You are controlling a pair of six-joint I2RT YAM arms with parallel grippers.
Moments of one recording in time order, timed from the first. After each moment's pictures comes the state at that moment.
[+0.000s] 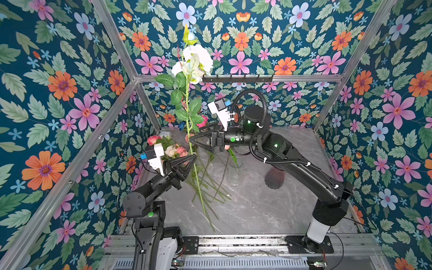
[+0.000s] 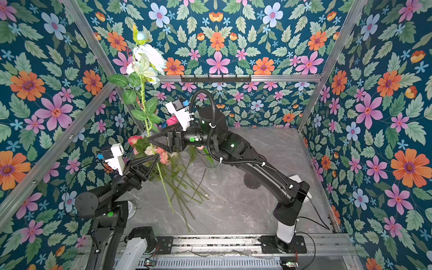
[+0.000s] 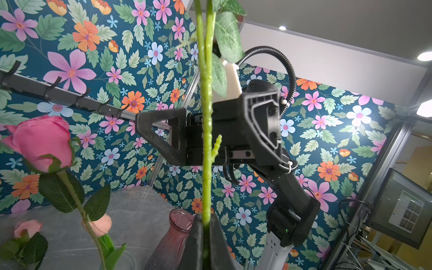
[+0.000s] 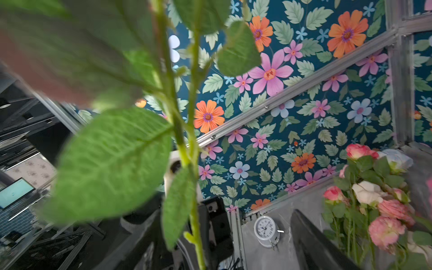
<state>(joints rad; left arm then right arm) 0.02 0.57 0.69 0.58 0.94 -1.07 0.94 1.81 2.17 -0.30 -0.58 0.50</state>
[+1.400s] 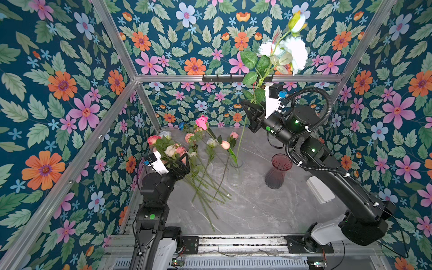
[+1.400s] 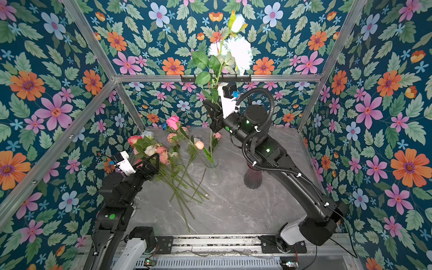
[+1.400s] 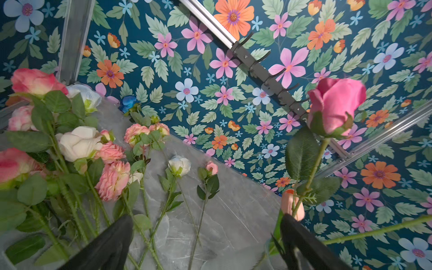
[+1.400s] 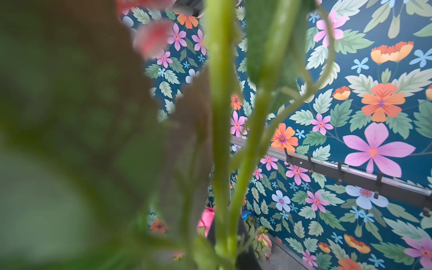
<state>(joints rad) -0.10 0.52 0.66 -0.23 0.09 -0.64 0.74 1.46 1.80 -0.09 -0.10 0.08</state>
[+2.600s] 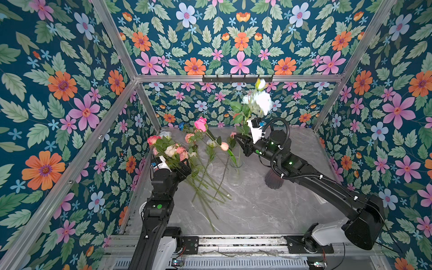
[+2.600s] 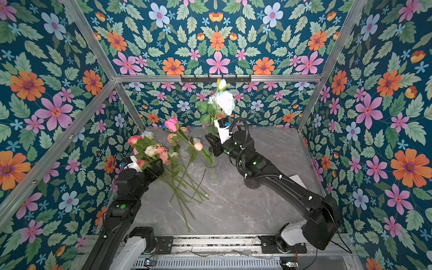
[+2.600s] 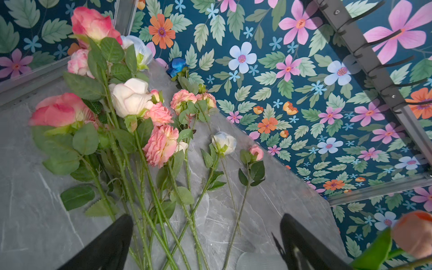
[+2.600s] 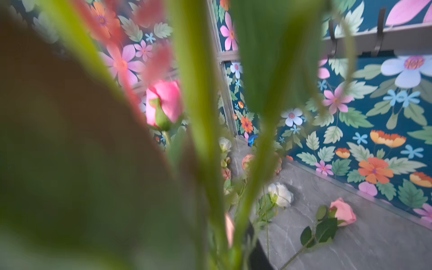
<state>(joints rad) -0.10 0.66 0.55 -0.22 -0.03 -0.68 0.71 1.41 1.23 0.12 -0.19 0.20</state>
